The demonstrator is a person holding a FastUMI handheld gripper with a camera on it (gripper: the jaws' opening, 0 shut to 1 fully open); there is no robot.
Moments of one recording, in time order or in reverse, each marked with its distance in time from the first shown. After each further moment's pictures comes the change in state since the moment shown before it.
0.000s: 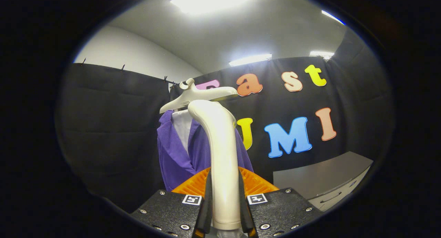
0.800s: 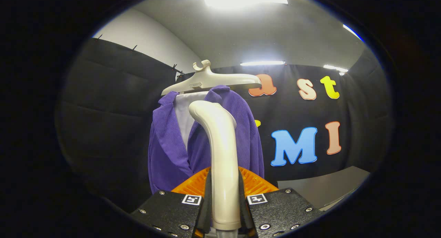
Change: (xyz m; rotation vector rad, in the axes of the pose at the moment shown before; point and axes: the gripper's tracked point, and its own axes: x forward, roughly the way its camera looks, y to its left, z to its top) arm 0.059 0.028 -0.053 -0.134 0.015 0.010
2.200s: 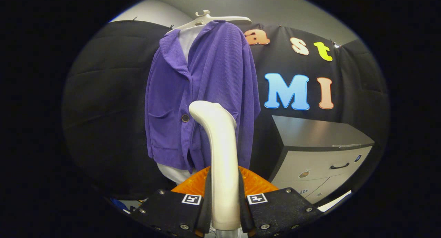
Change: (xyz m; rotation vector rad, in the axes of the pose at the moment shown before) arm -0.099 0.003 -0.212 -0.012 0.391 -0.043
